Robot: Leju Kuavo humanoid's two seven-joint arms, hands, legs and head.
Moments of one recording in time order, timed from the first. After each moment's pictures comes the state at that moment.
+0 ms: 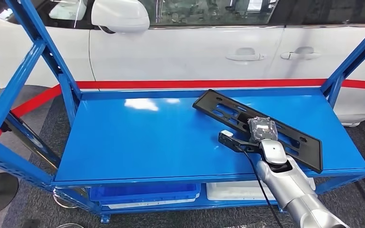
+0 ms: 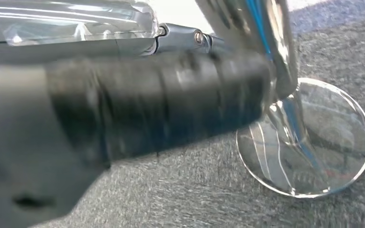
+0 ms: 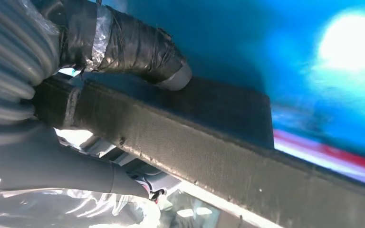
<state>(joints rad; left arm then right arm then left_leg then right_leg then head) -0.11 0.17 1.19 -0.26 -1.18 0.24 0.01 -0.56 -0.17 0.51 -0.73 1.20 -0.05 0.11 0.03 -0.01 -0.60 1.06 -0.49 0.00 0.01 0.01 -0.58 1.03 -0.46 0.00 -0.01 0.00</state>
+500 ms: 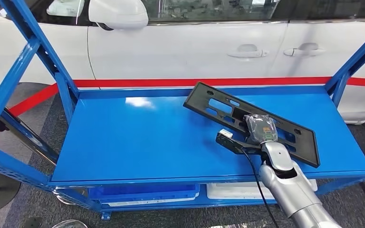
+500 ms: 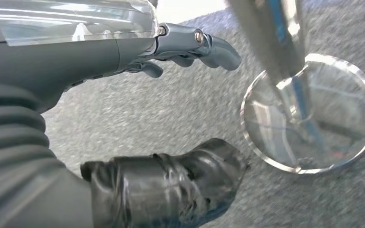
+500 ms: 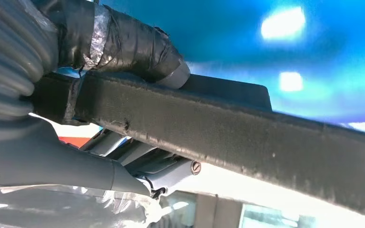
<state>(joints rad) -0.12 0.17 1.21 -0.26 -1.13 0.17 0.02 -0.47 -0.22 0.50 -0.96 1.07 -0.13 0.00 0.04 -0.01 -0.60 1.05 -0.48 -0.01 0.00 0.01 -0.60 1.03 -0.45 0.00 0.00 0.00</state>
